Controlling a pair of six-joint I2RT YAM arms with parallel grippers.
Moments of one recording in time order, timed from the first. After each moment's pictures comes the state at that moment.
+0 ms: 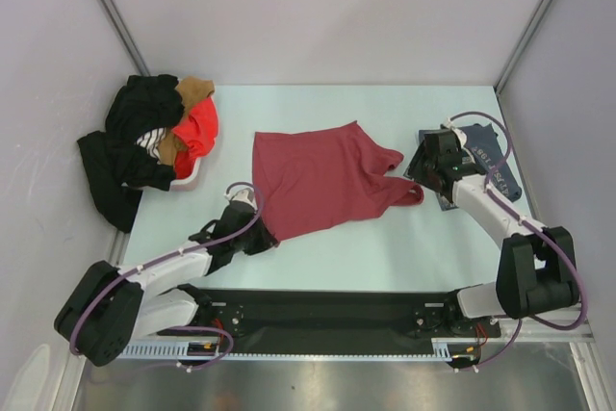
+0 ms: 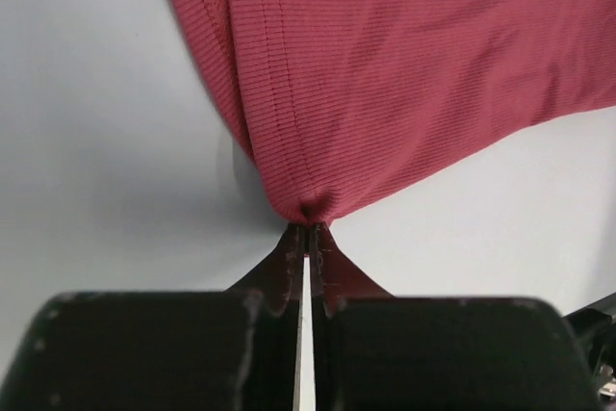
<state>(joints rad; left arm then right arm) -0.57 1.12 0.31 -0.02 0.02 -0.81 0.21 1.39 0.92 -0.33 0.19 0.61</state>
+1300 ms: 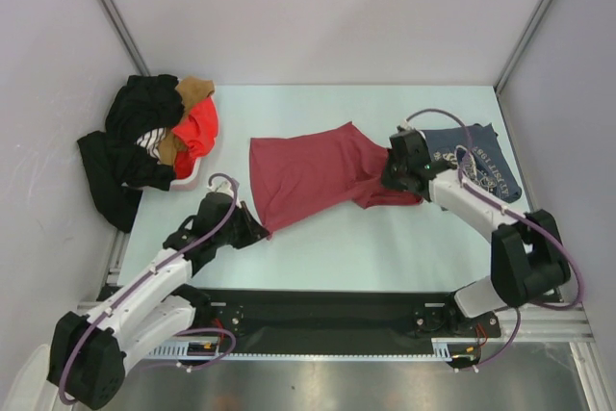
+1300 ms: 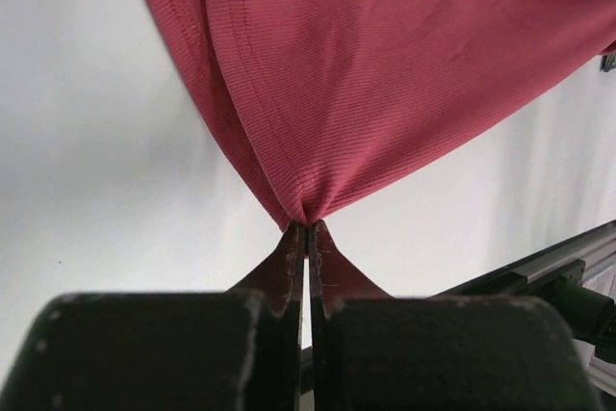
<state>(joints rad) -0.45 0.84 0.41 -0.31 0.14 -0.77 0.42 1.43 0.91 -0.35 0.10 0.59</state>
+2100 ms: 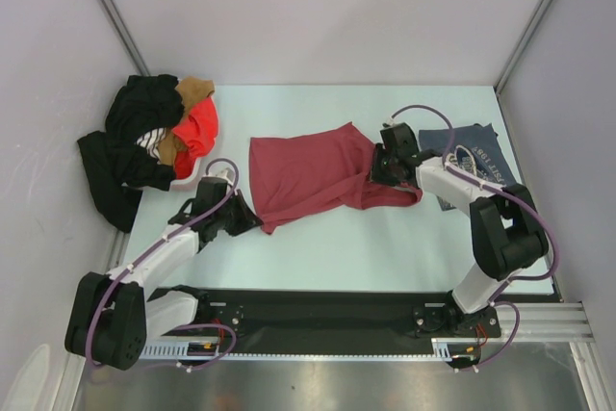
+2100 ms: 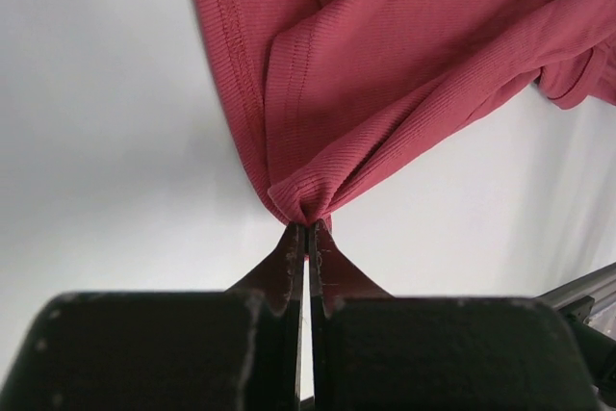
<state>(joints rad) -0.27 1.10 0.48 -0.23 0.24 -0.68 0.41 1.65 1.09 -0.32 0.00 0.53</state>
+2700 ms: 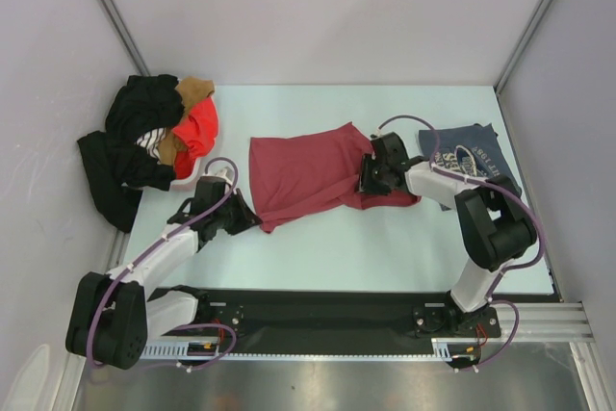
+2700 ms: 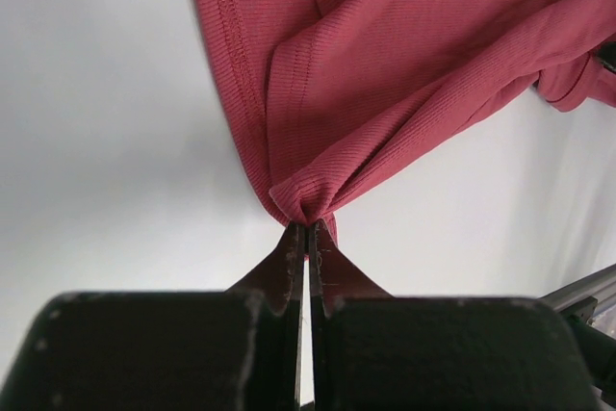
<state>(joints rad) -0.25 1.11 0.49 -0.22 0.25 -0.65 0.46 1.73 1.04 -0.24 -0.09 0.52</state>
